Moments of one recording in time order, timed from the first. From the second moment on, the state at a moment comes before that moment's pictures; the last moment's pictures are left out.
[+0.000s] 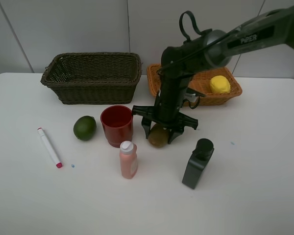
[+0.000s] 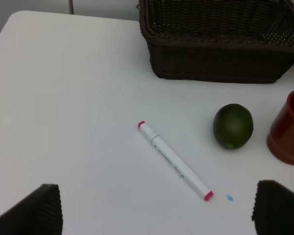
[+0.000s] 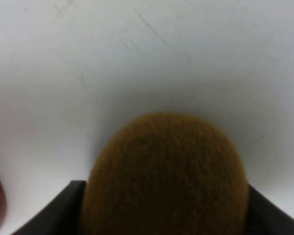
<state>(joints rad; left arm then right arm) -0.11 -0.01 -0.50 0.08 1.07 -0.24 0.60 2.19 -1.47 0.07 0.88 0.70</state>
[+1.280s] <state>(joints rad) -0.11 -0.01 -0.50 0.08 1.07 -0.24 0.51 2.13 -2.05 -0.27 1.21 0.57</state>
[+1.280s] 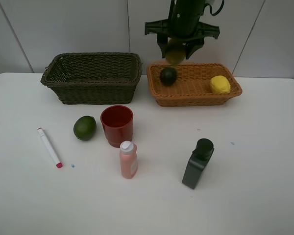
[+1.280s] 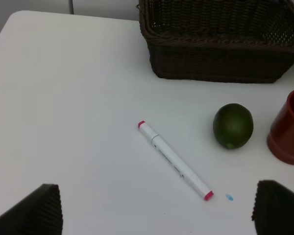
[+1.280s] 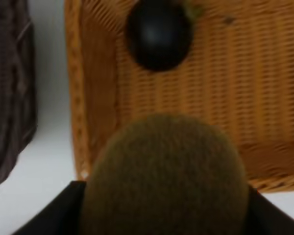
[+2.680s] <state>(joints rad) -0.11 -0.01 -0.50 0.08 1.07 -0.24 0.31 2.42 -2.05 -0.26 1.01 0.40</state>
